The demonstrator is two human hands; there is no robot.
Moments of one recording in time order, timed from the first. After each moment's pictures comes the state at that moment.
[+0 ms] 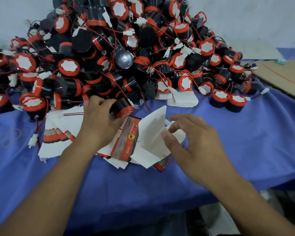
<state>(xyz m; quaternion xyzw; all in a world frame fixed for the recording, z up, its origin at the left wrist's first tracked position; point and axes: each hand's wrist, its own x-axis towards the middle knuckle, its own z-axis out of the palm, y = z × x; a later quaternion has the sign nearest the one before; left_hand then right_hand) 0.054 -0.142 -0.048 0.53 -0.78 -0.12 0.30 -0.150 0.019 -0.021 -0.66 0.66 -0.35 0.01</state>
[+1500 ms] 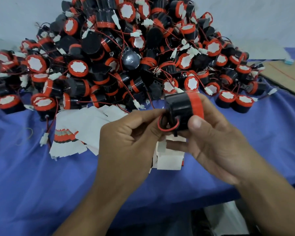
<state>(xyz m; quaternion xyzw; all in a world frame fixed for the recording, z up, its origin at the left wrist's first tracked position) 0.024 -0.006 0.021 0.30 -0.66 -0.42 0.55 -0.144 0.020 0.018 -0.48 0.29 -0.57 0.60</state>
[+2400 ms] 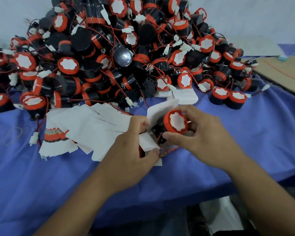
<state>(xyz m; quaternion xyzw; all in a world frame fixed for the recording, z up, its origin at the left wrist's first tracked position) 0.027 -0.038 -0.039 0.35 -0.80 -0.37 0.32 -0.179 0.010 -0.010 -0.63 0.63 -0.40 0.24</state>
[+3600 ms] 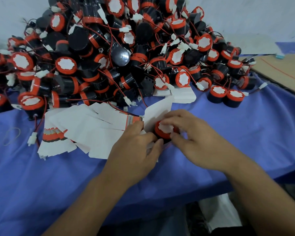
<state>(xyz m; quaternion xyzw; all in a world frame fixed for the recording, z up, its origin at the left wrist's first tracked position) 0.010 -0.042 -0.047 0.39 -0.86 -0.18 0.28 -0.175 0.010 -0.012 -0.72 0.63 -0.26 0.15</state>
